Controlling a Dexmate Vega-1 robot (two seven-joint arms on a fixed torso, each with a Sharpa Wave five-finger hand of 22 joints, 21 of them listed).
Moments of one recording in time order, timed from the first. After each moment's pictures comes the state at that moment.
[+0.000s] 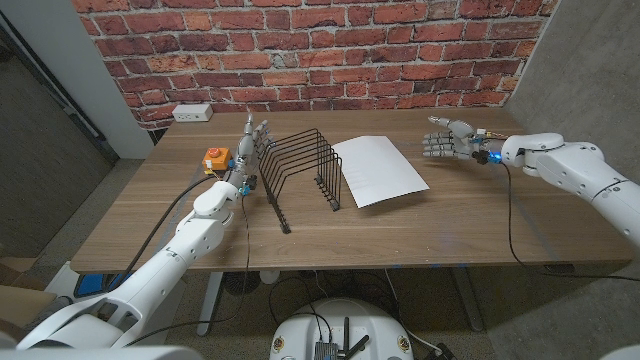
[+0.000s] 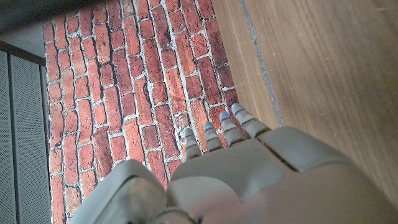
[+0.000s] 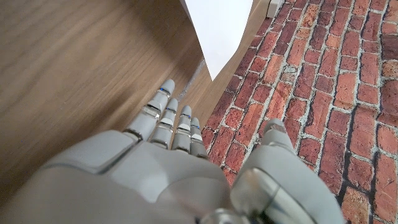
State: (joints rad) left arm 0.84 0.51 0.37 -1.30 -0.65 -0.29 -0.03; left_hand 0.03 0.06 -0.12 0.11 0.34 0.07 -0.21 0.20 0.19 0.04 -0.10 0.21 0.19 0.11 -0.03 0.18 0.18 0.12 0.02 0.21 0.19; right arm -0.62 -0.91 -0.41 -1.42 0.74 -0.31 0.37; right_hand 0.27 0.02 0.28 -0.16 0.20 0.12 0.13 0.20 0.18 0.26 0.10 0.21 0.20 0.24 0.09 0.24 0.33 0.52 0.04 0.21 0.17
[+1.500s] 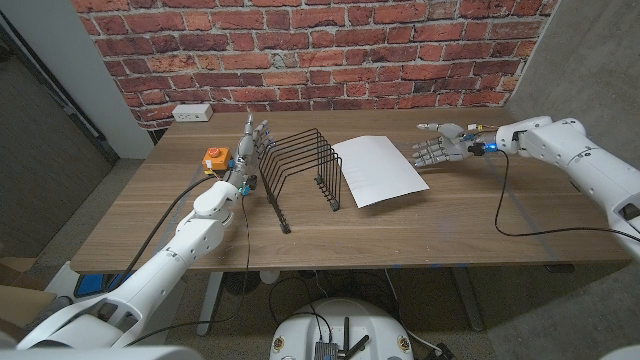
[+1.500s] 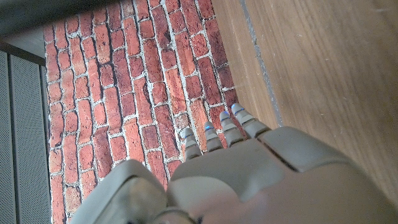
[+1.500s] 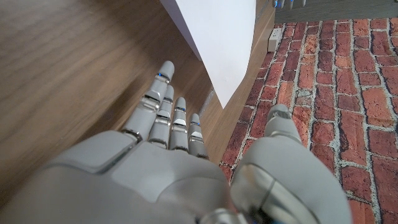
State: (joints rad) left arm 0.84 0.51 0.37 -1.30 -0.65 -0.29 -0.03; left_hand 0.03 0.06 -0.11 0.11 0.34 0.07 -0.21 0.20 0.19 0.04 -0.10 0.21 0.19 0.11 -0.03 0.18 0.18 0.12 0.02 0.21 0.19; right arm -0.30 -0.77 -0.60 -1.02 0.61 -0.44 0.77; right_hand 0.40 -0.03 0.28 -0.17 0.21 0.17 0.13 0.20 0.18 0.34 0.20 0.21 0.20 0.37 0.18 0.27 0.30 0.72 0.08 0.21 0.16
